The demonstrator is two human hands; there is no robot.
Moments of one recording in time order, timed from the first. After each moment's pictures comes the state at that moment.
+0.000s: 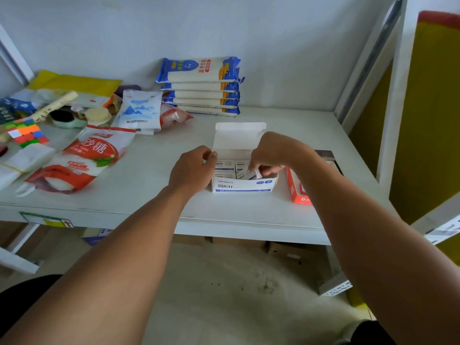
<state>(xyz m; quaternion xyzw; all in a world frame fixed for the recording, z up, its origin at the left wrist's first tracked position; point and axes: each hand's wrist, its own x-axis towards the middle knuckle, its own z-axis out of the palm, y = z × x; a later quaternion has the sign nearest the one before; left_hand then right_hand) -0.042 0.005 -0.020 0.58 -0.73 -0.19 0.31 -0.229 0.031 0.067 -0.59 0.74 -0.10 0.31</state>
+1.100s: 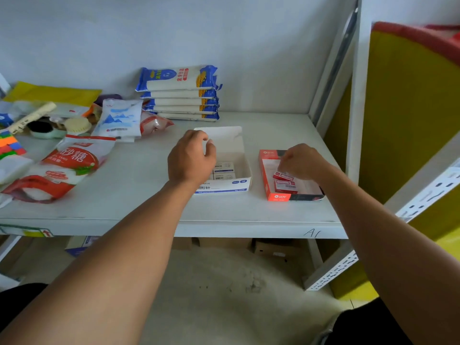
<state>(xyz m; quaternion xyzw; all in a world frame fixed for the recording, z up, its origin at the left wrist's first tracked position) -0.092 0.016 0.008 0.53 -0.73 -0.01 0.42 -0.340 0.066 0.030 -0.57 0.80 -0.12 0.14</state>
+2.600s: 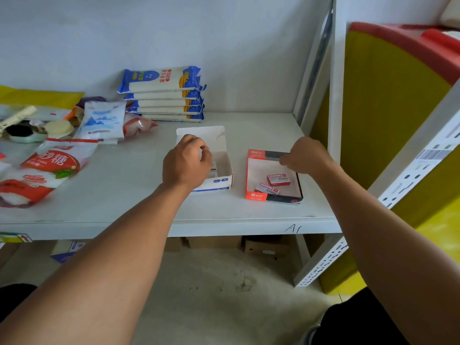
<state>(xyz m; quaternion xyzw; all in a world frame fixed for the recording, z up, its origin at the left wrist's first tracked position) -0.114 0.030 0.006 0.50 -0.77 -0.02 0.38 -0.377 0.080 0.038 -0.50 0.85 -0.13 0.11</state>
